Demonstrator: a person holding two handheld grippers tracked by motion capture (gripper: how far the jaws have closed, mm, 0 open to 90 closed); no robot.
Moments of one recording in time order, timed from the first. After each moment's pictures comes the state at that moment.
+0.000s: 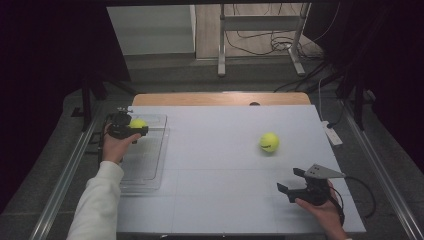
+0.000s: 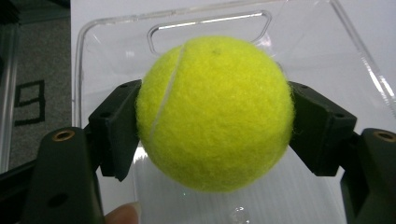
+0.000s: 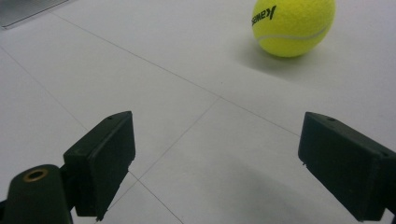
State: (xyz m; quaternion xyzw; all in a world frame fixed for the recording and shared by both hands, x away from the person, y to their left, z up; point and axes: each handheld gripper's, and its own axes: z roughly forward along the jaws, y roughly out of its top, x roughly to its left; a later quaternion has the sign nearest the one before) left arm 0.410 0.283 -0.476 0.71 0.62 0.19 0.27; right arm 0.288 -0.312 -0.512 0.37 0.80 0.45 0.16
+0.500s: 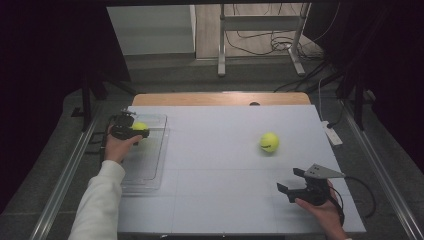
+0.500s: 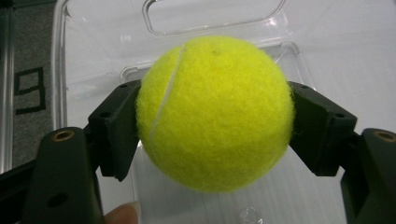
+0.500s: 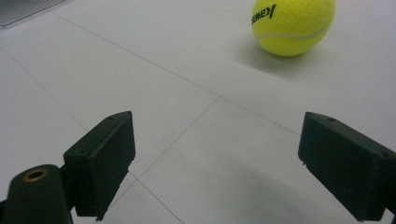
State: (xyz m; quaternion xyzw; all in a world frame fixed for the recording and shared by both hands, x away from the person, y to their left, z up) left arm 0.419 0.282 -0.491 0.72 0.62 0.17 0.24; right arm 0.289 -0.312 -0.512 0.37 0.80 0.45 0.16
